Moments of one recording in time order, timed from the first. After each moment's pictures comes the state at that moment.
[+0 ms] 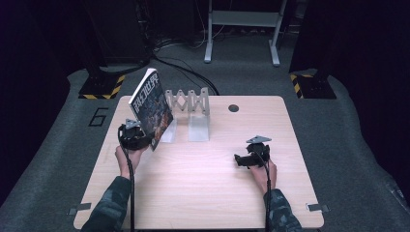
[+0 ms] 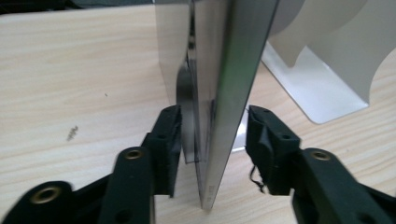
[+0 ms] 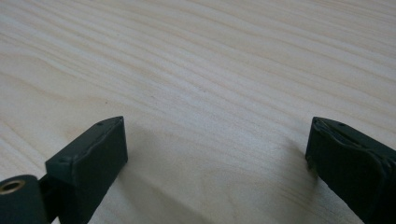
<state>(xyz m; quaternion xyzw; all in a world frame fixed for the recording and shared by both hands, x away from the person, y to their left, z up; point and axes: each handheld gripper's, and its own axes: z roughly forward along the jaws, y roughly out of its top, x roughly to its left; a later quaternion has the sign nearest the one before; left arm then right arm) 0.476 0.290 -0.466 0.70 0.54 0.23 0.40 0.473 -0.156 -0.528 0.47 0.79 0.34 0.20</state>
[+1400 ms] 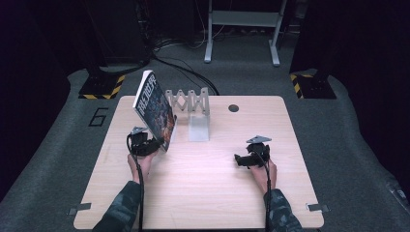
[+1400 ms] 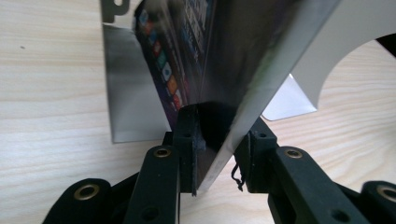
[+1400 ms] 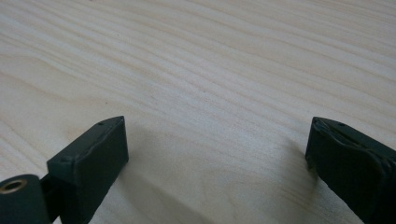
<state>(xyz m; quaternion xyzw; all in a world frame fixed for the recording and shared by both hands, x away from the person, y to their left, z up) 0.469 0.266 -0.489 0.66 0.57 0.15 0.46 0.473 -0.156 -0.528 0.47 0.79 0.35 0.20</state>
